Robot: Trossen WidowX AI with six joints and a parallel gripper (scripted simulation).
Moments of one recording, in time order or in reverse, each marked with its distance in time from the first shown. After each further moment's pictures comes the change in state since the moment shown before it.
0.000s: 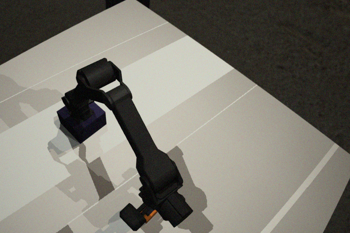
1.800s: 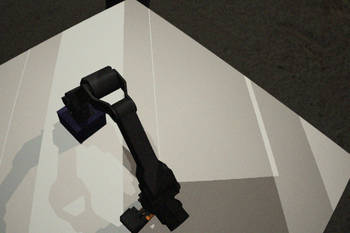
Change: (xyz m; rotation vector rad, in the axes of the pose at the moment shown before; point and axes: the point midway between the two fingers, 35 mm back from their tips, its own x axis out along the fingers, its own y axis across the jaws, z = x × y) arm 0.046 -0.001 0.000 -0.001 0.000 -0.001
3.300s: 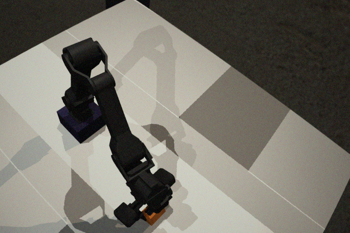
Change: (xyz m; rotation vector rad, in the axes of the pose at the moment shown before) arm -0.019 -0.002 0.000 0.004 -0.452 -0.002
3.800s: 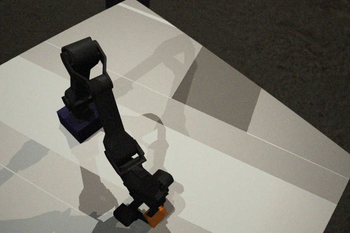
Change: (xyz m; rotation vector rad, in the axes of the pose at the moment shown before) arm 0.007 -0.001 0.001 -0.006 -0.174 -0.003
